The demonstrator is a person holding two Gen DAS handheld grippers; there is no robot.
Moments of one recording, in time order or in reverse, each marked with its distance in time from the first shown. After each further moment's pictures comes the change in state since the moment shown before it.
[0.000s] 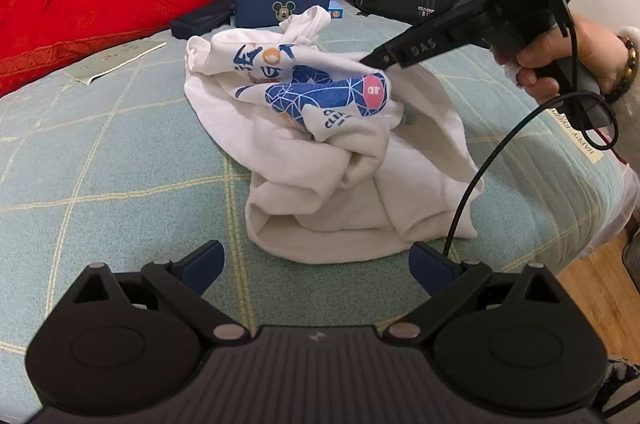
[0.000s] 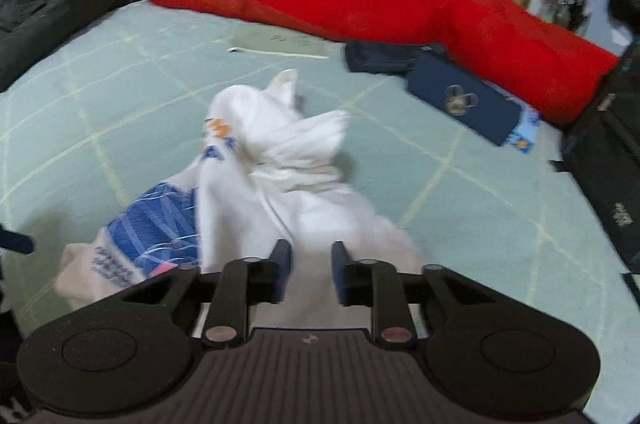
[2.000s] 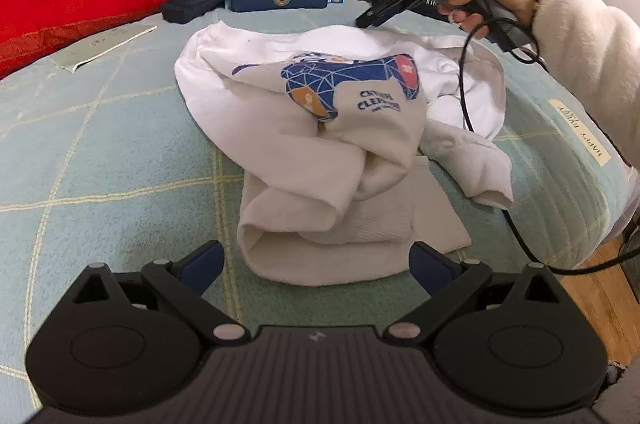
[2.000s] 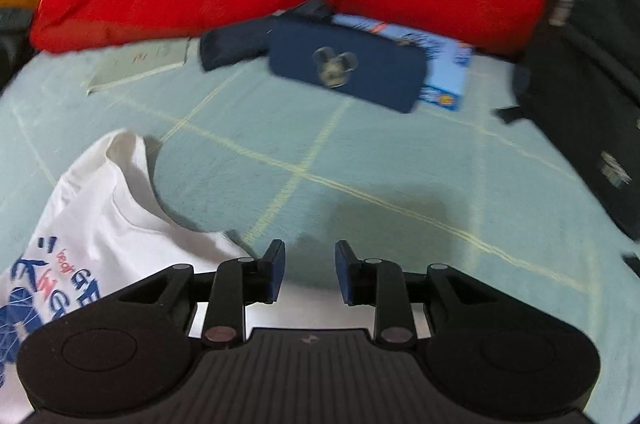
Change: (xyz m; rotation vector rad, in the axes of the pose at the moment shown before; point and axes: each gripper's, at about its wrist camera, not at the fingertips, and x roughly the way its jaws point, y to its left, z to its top) left arm 0.028 0.011 0.012 -0.011 0.052 -0.026; right arm 0.113 -0.161 0.035 0.208 0.106 0.010
